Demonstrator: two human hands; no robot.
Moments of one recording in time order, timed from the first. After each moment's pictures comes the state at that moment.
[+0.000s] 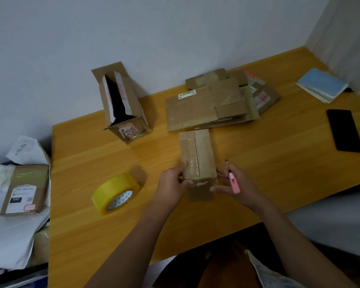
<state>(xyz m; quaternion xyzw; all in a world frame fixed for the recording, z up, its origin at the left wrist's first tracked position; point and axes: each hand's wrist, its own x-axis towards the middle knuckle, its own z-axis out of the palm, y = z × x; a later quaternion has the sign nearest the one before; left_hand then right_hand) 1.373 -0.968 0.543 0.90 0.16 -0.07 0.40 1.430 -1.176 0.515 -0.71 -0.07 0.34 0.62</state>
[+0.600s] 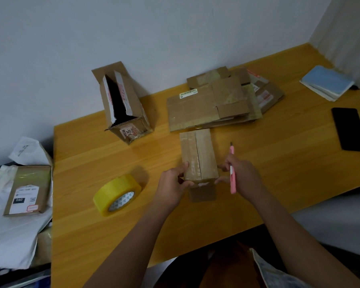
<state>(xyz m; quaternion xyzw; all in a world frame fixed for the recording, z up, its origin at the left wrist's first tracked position) 1.374 -0.962 0.541 0.90 0.15 -0.07 0.40 1.450 -1.168 0.527 -0.91 -0.19 0.15 0.35</state>
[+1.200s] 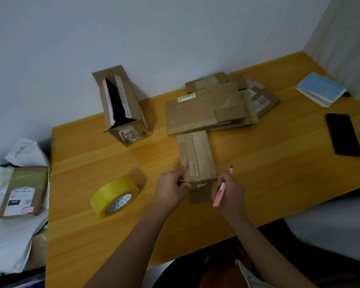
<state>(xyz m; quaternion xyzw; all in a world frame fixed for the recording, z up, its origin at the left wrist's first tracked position) 1.376 -0.965 0.536 0.91 0.14 -0.07 0.39 1.393 -1.139 0.516 -0.89 -0.07 0.02 0.44</state>
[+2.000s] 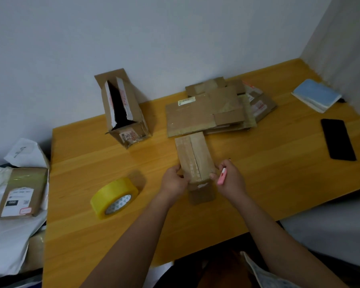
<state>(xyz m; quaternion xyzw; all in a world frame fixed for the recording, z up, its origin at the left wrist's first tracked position) 1.400 -0.978 0.552 0.75 0.33 -0.17 0.55 1.438 -1.138 0.531 -0.89 -0.01 0.19 0.41</state>
